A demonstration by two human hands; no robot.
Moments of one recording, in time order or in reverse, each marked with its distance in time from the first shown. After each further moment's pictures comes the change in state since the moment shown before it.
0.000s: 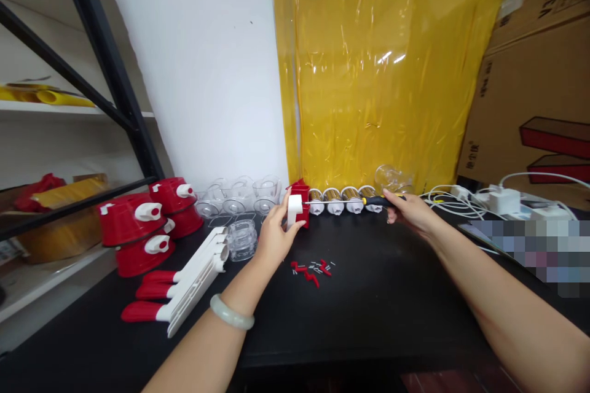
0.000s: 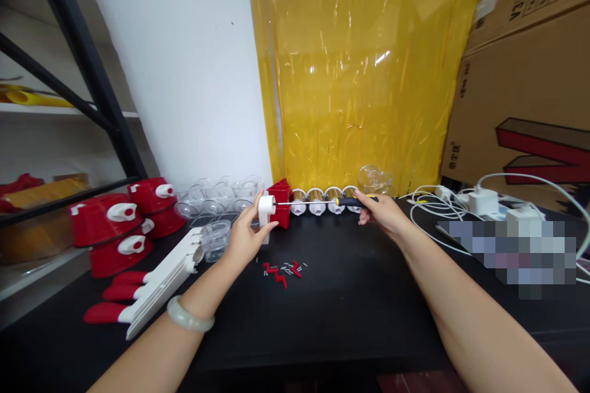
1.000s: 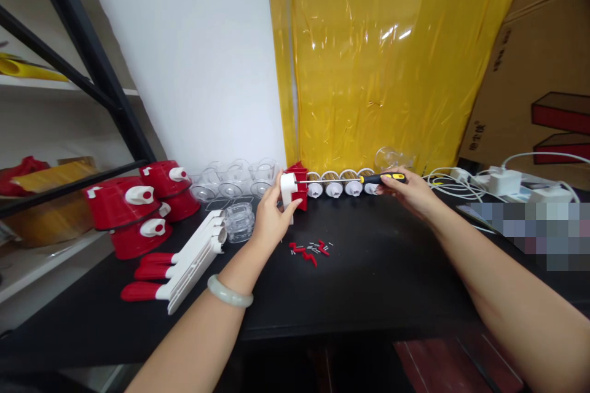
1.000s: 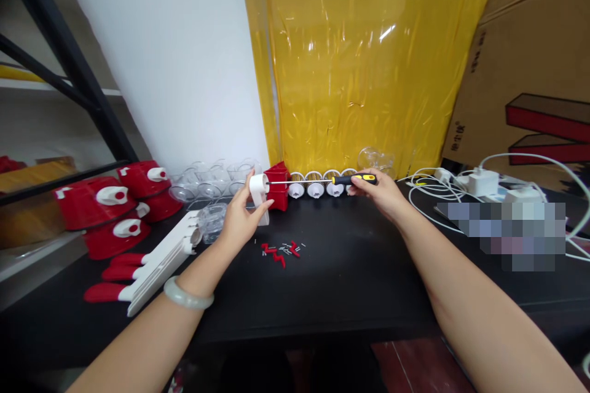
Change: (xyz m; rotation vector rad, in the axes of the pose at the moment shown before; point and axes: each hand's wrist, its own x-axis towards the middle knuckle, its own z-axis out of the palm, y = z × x) left_hand 0.002 0.001 0.002 -0.009 0.057 0.019; right_hand -0.003 -0.001 0.000 0.041 0.001 -0.193
